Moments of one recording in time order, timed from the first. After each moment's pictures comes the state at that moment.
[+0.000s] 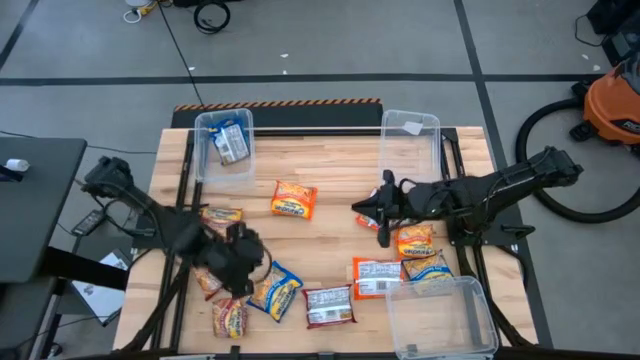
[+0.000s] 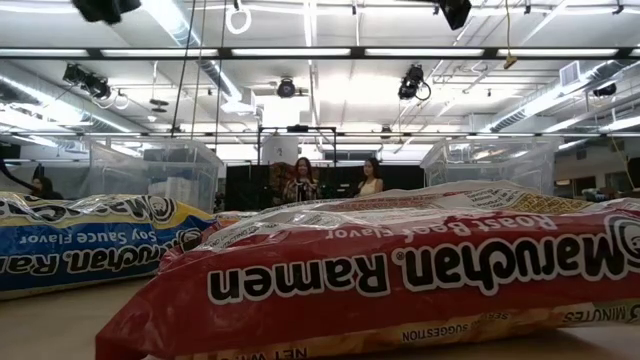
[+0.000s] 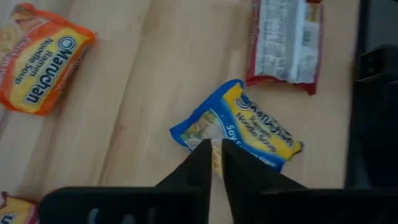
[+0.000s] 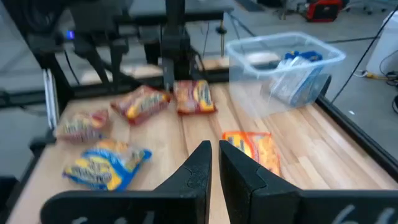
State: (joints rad) left arm -0.62 1.35 1.17 -0.90 -0.36 -0.79; right arm 0.28 1.16 0.93 -0.14 0.41 0.18
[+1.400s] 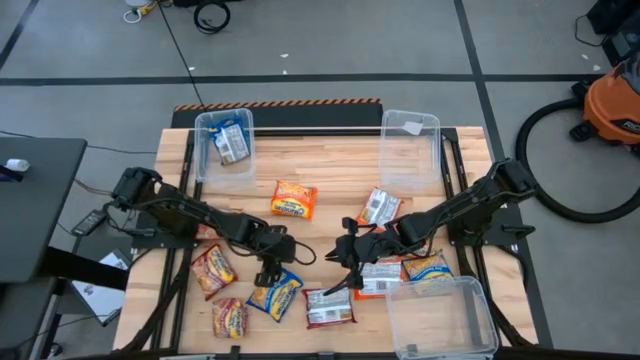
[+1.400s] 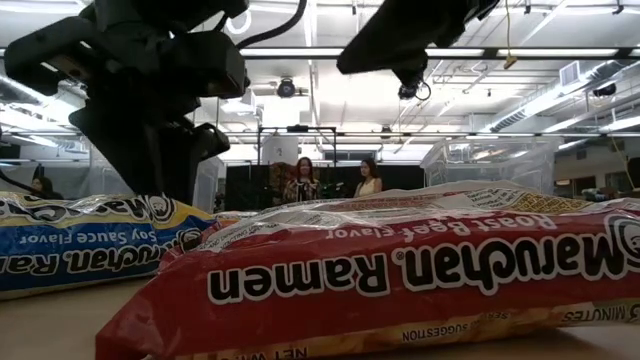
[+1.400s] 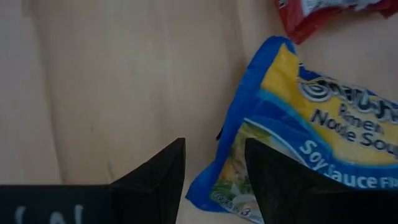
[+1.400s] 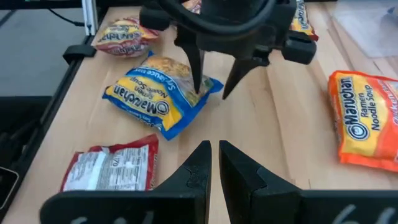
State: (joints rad) left arm -0.30 1.62 0.90 -0.38 0.09 -0.15; right arm 0.37 1.63 1.03 -0.02 0.24 0.23
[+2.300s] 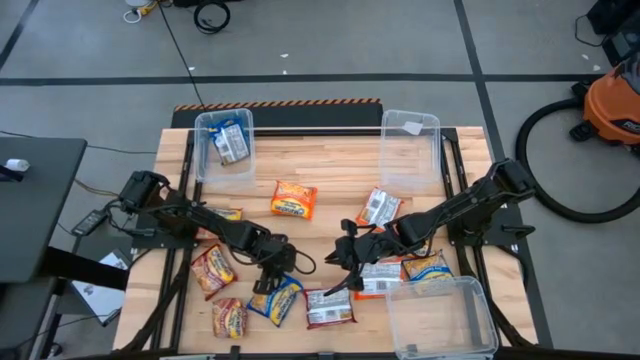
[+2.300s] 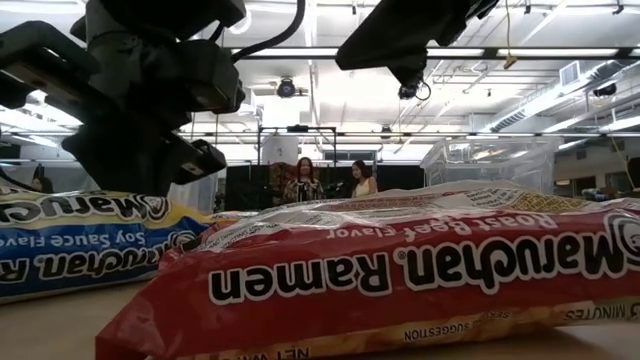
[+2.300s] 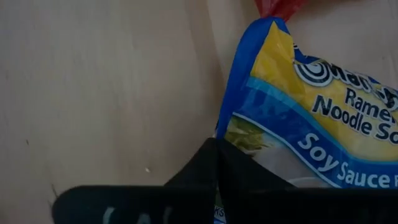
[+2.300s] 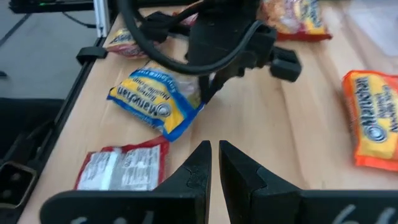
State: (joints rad) left arm -0.33 1.69 0.89 -0.32 0.13 -0.17; right arm 0.37 1.63 1.03 -0.01 0.20 0.25
